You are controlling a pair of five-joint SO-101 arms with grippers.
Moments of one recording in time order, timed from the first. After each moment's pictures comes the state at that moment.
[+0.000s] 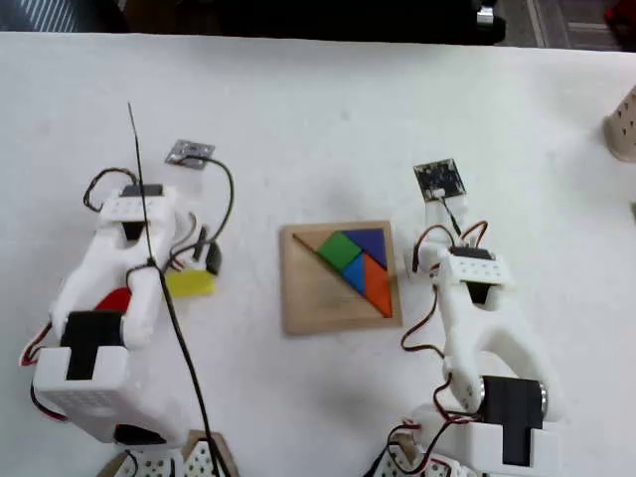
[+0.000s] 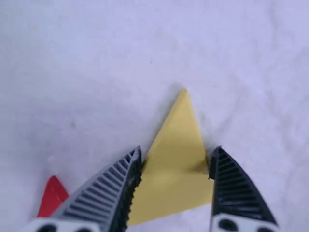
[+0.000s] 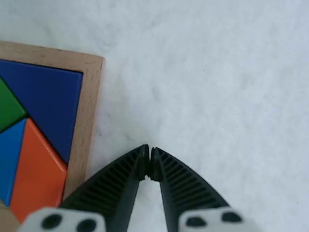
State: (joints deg) left arm -7.8 10.0 27.3 58.3 -15.0; right arm 1.8 -8.7 51.7 29.4 19.6
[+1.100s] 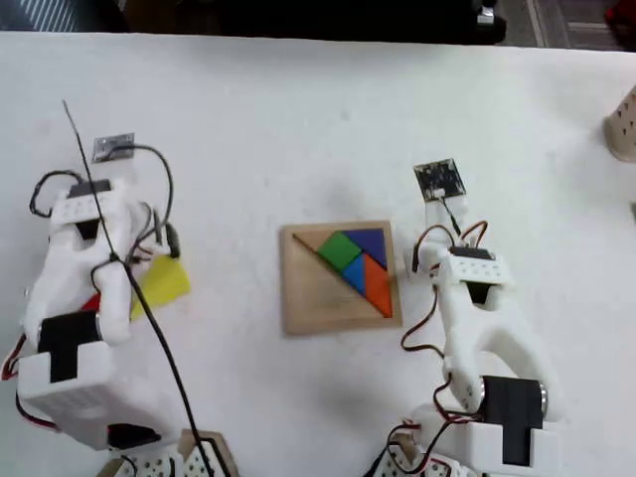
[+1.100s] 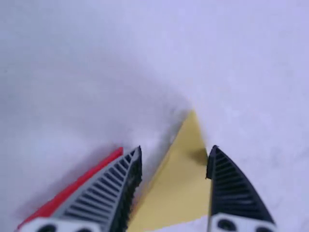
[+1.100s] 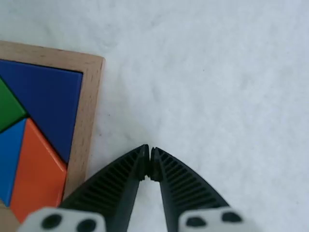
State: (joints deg) left arm -18.7 10.1 23.8 60.0 -0.8; right arm 1.8 -8.7 51.7 29.4 19.6
